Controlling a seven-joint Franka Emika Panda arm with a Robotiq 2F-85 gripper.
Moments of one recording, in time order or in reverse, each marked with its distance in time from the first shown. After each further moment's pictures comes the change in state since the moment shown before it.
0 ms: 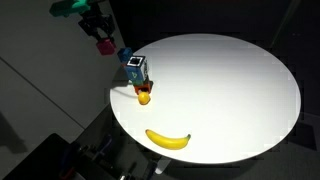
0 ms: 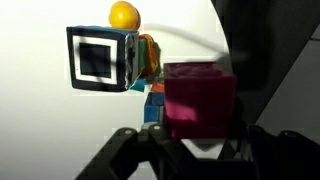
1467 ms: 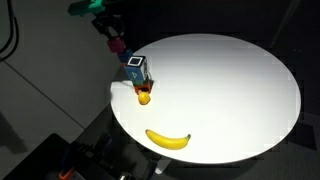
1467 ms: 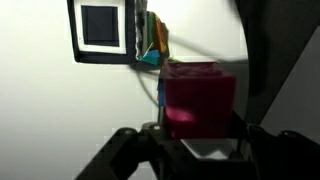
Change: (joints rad) arm -0.001 0.154 -0.031 0.186 0.000 -0.039 0.007
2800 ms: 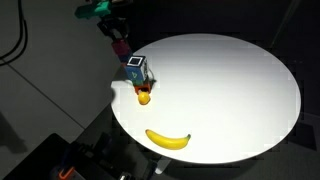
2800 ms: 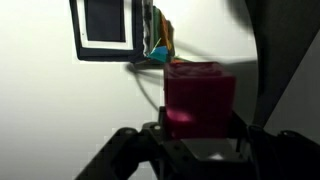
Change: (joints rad) arm -0.006 0.048 -0.012 0.038 0.000 0.000 0.000
